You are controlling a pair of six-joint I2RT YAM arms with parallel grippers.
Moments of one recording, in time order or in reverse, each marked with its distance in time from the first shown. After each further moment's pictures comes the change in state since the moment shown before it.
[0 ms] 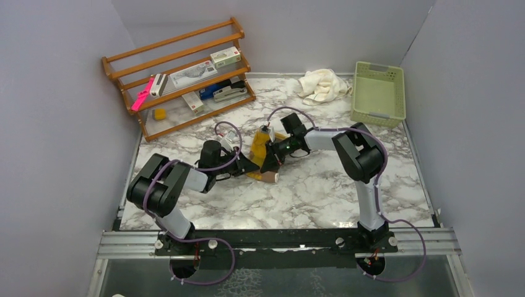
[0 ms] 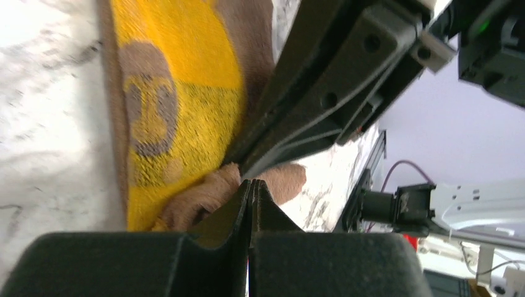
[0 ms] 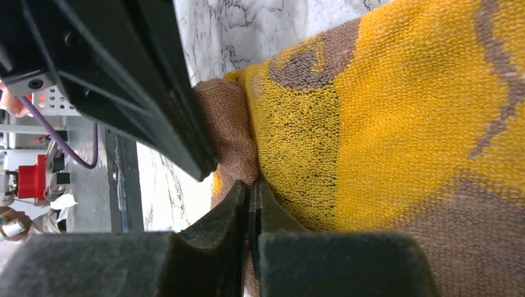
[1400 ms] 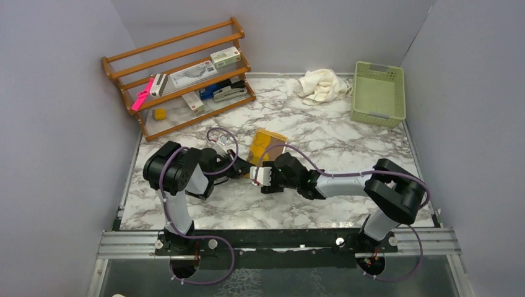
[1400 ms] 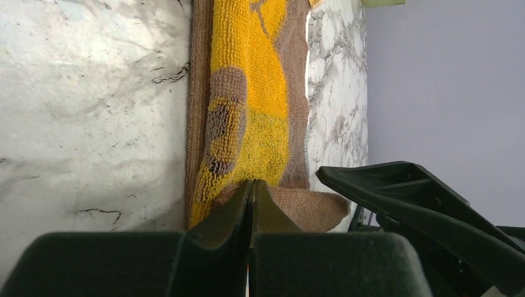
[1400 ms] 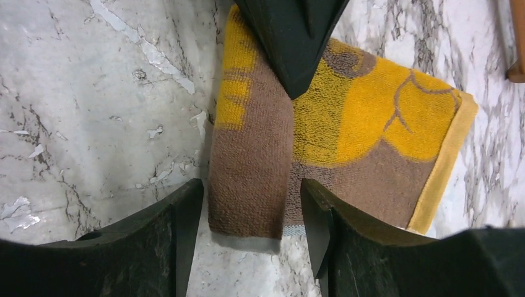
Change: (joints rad) left arm 0.061 0.267 -0.080 0.448 -0.067 -0.136; right arm 0.413 -0.518 -0.555 0.400 0.999 -0.674
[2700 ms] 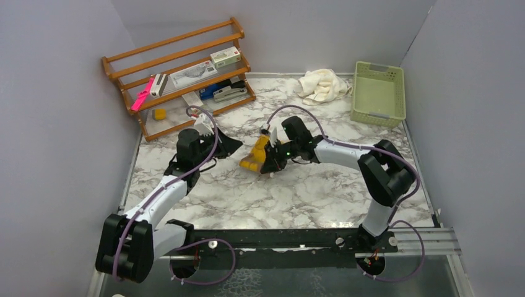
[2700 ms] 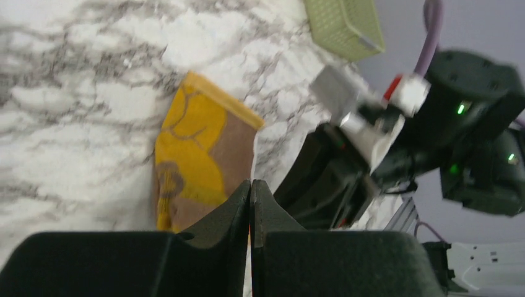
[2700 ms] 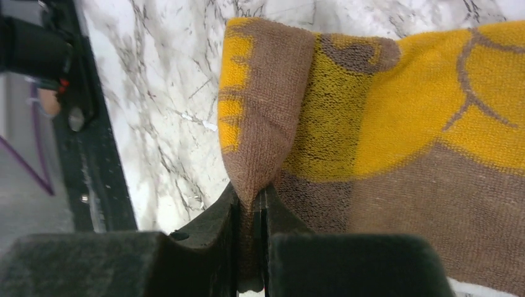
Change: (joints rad) left arm 0.053 -0.776 0.217 -0.859 -0.117 0.291; right arm -0.281 0.148 0.322 -0.332 -0.616 0.698
